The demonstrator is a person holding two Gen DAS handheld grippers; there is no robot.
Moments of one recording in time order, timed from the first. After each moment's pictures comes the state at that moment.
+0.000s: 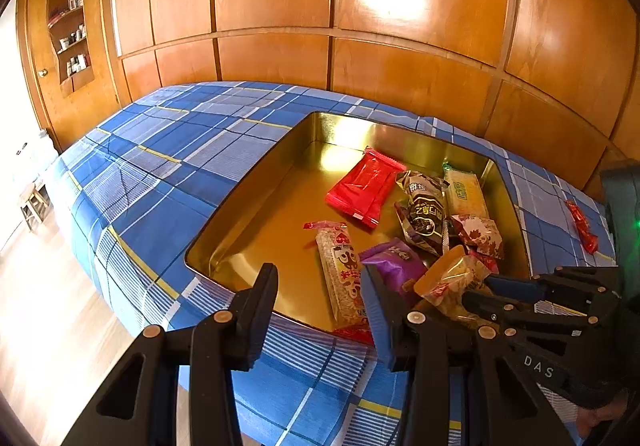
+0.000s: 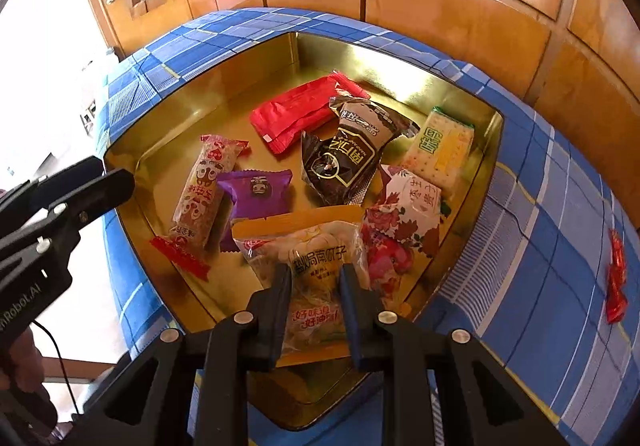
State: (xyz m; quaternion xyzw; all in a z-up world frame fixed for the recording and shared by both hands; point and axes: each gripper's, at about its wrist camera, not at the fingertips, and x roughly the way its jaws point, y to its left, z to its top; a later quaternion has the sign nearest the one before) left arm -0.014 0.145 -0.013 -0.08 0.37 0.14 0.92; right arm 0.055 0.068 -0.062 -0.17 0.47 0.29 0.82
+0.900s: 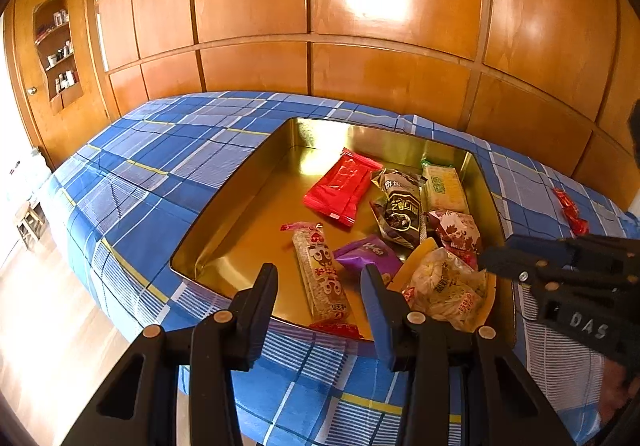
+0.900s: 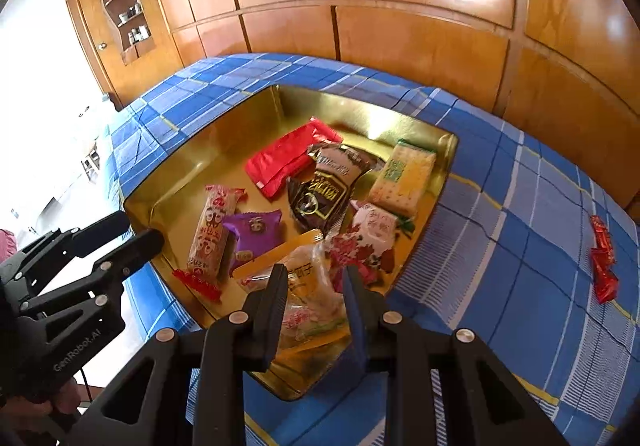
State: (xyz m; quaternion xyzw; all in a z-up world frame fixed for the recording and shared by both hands) left arm -0.017 0.124 -0.008 -0.06 0.36 0.12 0.92; right arm 0.044 0.037 -0.021 -0.11 0.43 0.28 0.85
